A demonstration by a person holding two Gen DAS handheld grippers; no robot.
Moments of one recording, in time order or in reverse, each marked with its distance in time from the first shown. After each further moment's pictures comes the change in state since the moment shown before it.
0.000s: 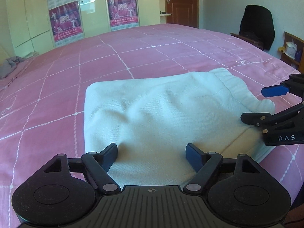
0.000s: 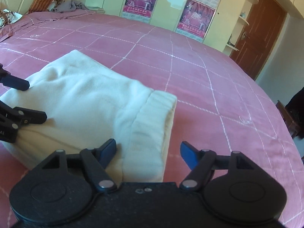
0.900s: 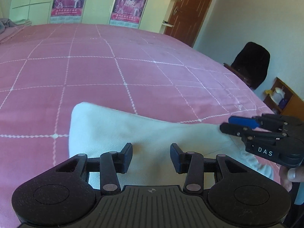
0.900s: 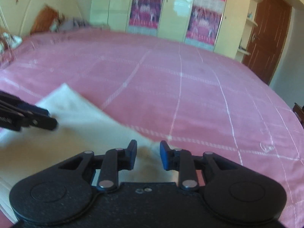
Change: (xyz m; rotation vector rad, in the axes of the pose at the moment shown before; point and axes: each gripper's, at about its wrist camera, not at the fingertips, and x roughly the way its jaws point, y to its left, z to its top) left arm 0.079 0.063 0.059 -0.253 -0.011 -0.233; right arm 0.043 -0.022 0.059 0.064 -0.110 0.126
